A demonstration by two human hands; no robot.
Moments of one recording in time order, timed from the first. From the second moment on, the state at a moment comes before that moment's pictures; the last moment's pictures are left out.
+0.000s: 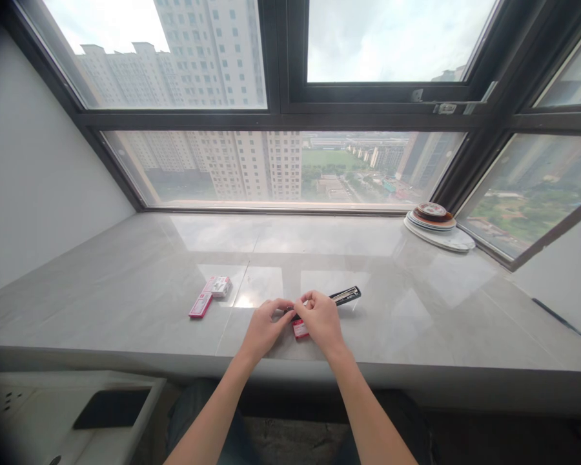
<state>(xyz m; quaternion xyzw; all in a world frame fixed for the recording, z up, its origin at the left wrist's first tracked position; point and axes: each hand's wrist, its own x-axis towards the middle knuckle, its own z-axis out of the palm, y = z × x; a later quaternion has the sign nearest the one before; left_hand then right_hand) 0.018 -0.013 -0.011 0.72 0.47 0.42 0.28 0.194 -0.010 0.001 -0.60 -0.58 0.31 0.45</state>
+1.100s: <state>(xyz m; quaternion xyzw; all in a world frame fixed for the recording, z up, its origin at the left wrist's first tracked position) 0.017 -0.004 -0.020 0.78 0.48 0.35 0.20 0.317 -0.039 -0.010 -0.63 -0.45 0.47 0.43</state>
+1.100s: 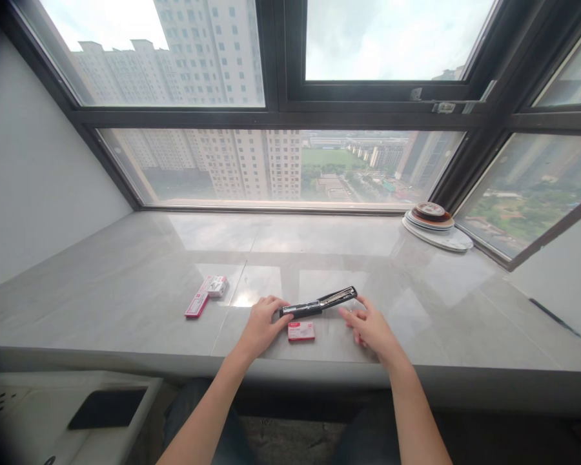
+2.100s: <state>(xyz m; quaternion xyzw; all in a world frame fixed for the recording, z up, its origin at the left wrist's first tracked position) 0.034 -0.040 0.015 0.90 0.31 0.26 0.17 0.277 0.020 0.000 -0.58 -0.70 0.28 0.32</state>
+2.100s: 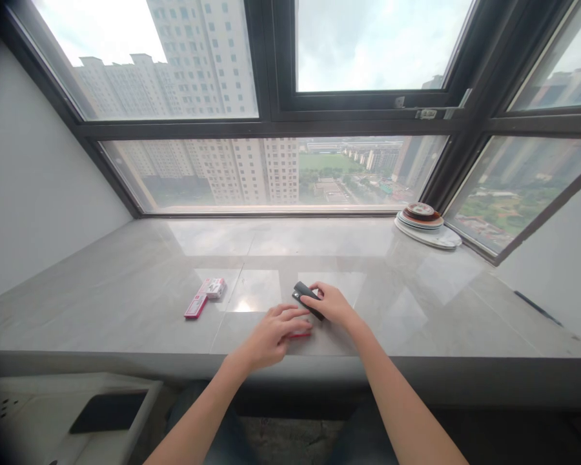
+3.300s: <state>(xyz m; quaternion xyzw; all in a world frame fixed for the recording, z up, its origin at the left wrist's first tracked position) -0.124 -0.029 -0.022 0.63 0.75 0.20 0.00 0.225 -0.039 -0.020 -0.66 -0.60 0.24 0.39</state>
